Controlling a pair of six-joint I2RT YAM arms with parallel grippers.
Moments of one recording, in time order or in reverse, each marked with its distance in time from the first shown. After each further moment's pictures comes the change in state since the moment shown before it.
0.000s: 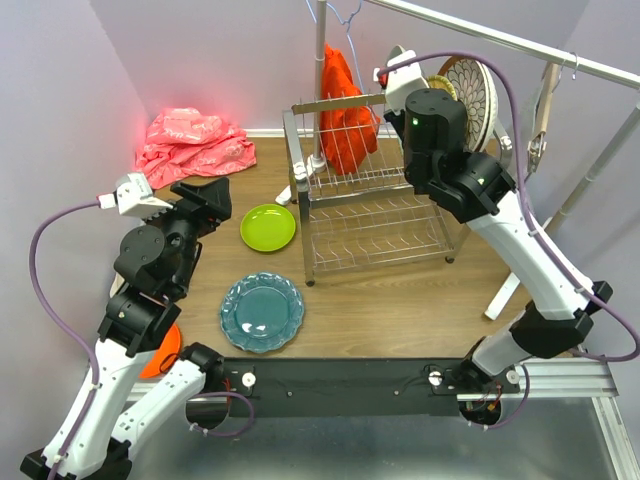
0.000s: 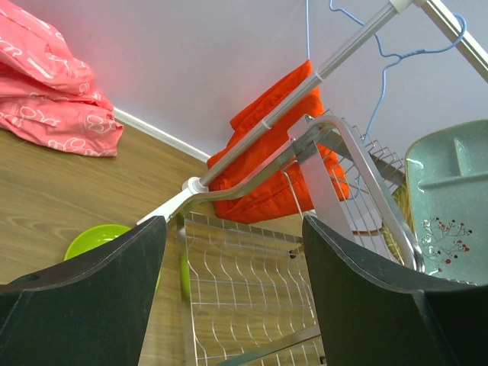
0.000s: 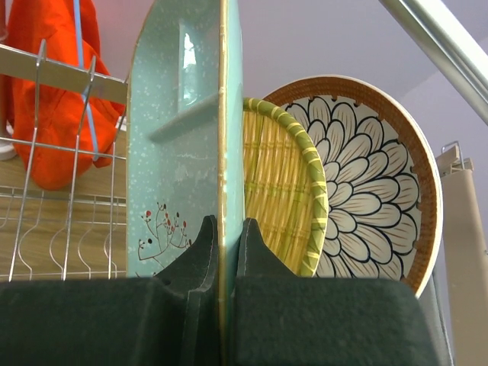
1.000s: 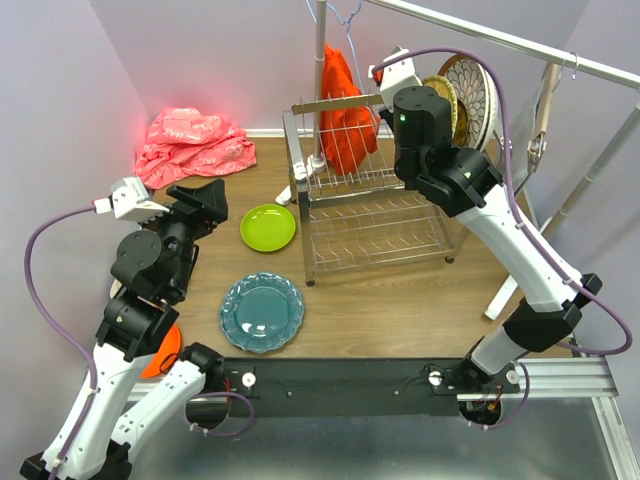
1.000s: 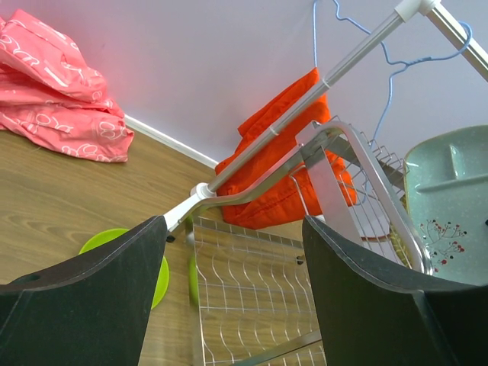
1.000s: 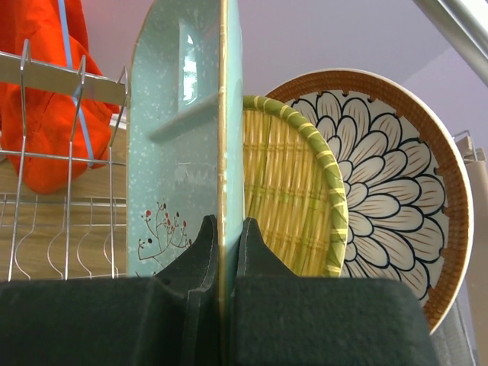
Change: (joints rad) left arm 0.000 -0.023 -0.010 -0.003 -0.027 0.019; right arm -0.008 0.058 0.027 -0.006 0.044 0.032
